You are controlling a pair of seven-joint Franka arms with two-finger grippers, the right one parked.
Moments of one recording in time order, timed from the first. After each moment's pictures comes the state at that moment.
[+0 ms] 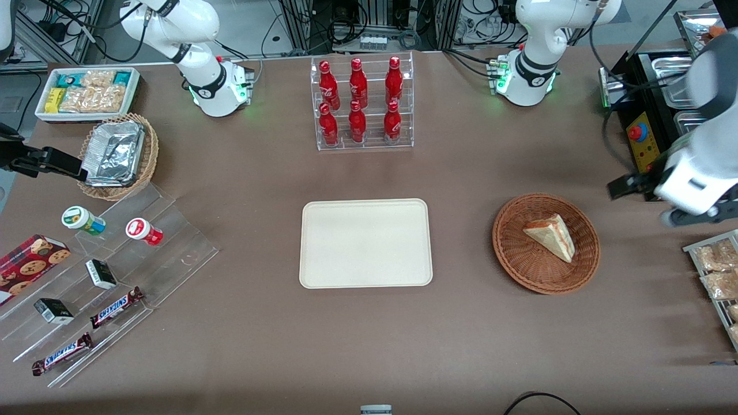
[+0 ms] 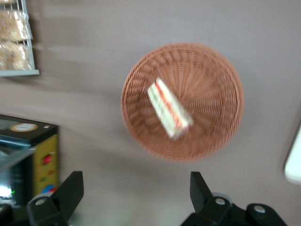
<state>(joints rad) -0.06 0.09 0.00 -1.75 0.10 1.74 -0.32</state>
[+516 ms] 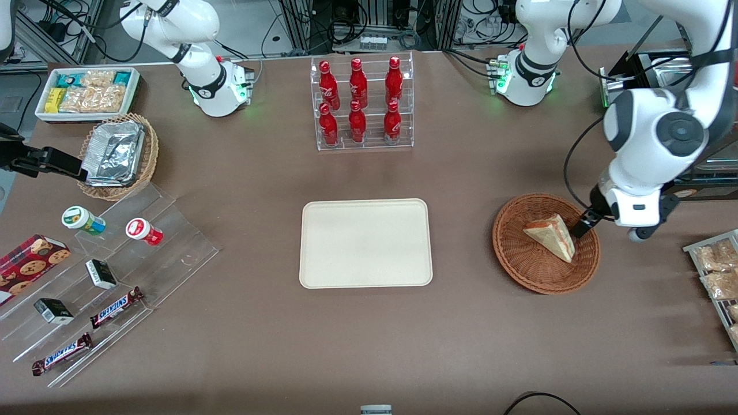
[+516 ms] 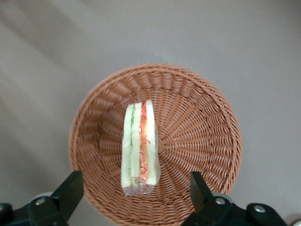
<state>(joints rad) -0.07 0.06 0.00 -2.19 0.10 2.30 -0.94</state>
